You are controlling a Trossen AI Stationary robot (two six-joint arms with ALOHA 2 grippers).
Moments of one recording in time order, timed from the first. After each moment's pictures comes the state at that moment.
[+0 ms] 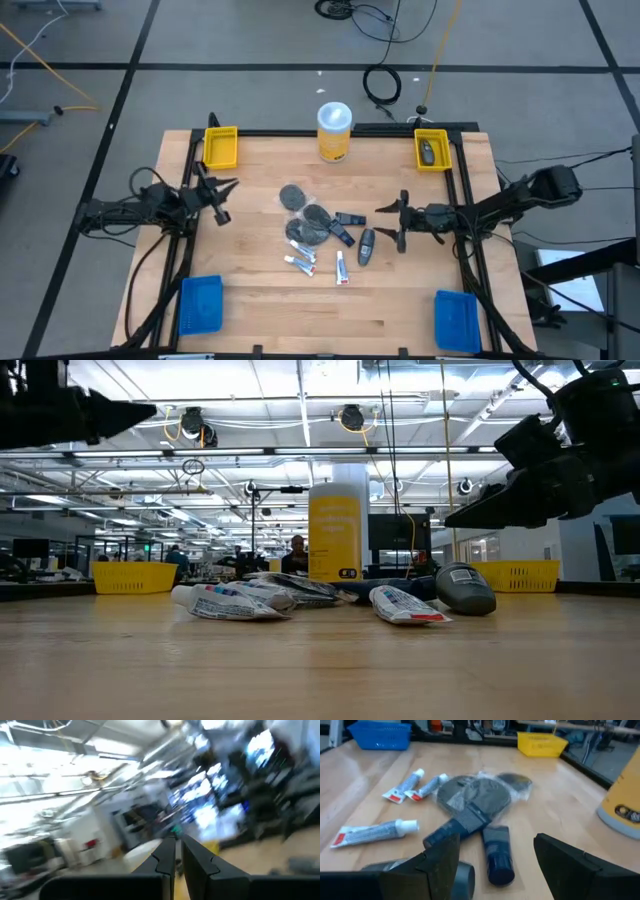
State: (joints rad) left arm 0.01 0.03 0.02 0.38 -0.27 0.52; right arm 0.11 1.24 0.05 0.96 0.24 -0.03
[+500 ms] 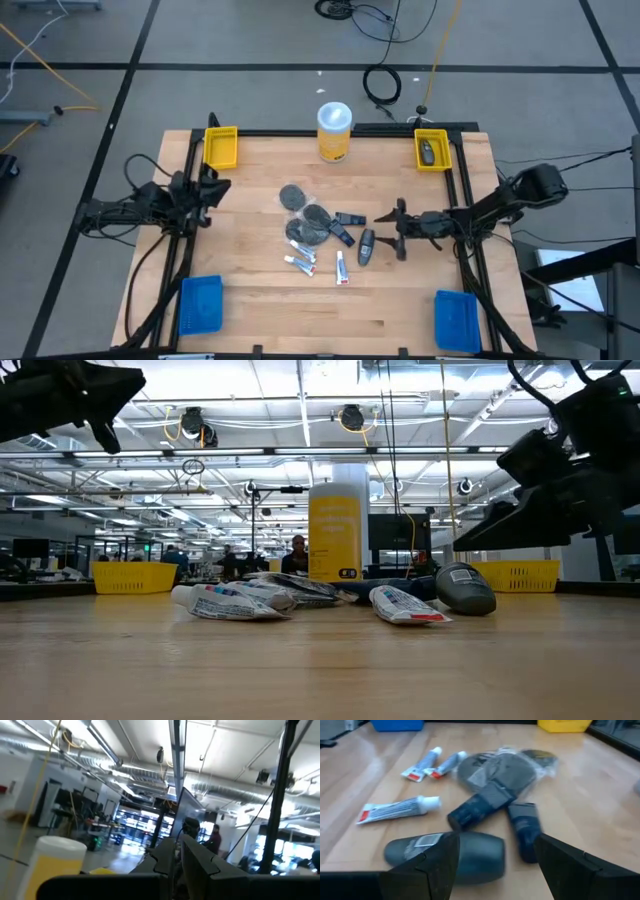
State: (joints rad) left arm 0.01 0.02 0.02 0.51 -0.17 -0.20; right arm 0.19 1.39 0.05 1.01 0.23 0.06
